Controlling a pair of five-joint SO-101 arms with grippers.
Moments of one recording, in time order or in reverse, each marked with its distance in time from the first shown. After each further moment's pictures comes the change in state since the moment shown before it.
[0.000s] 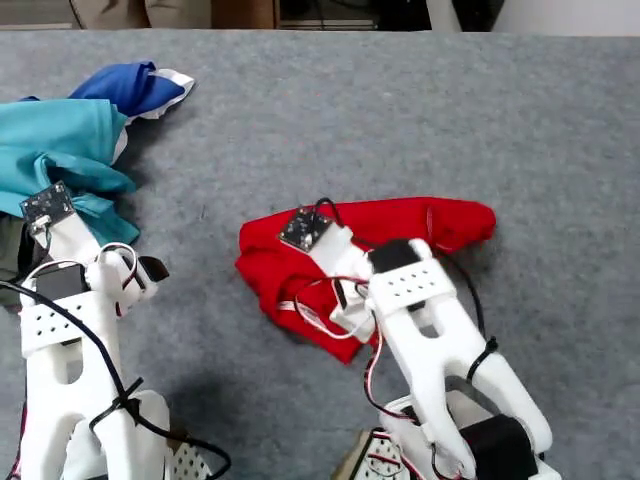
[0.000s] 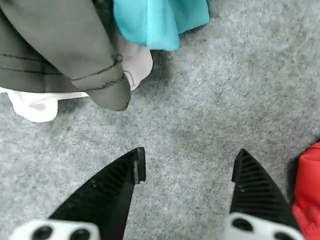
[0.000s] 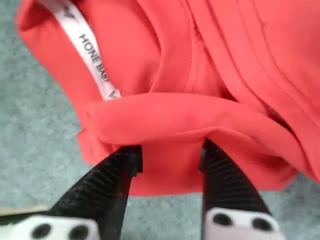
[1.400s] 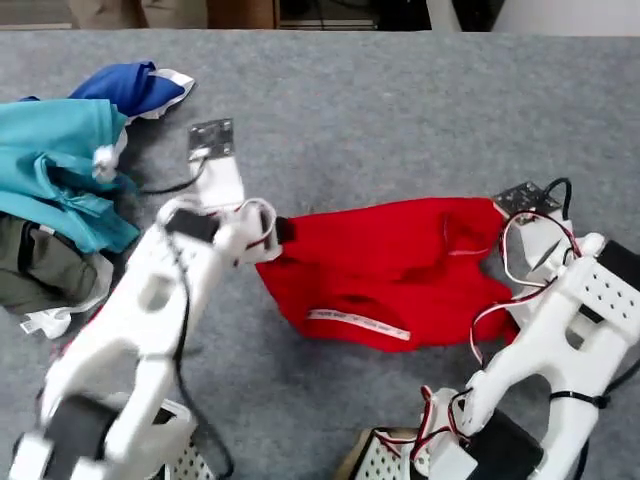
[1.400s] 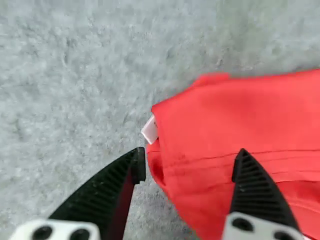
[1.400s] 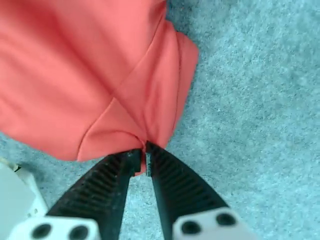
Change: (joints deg) left arm 37.1 28.2 -26.0 -5.9 9.7; right arm 59.5 0.8 -20.0 18.2 30.4
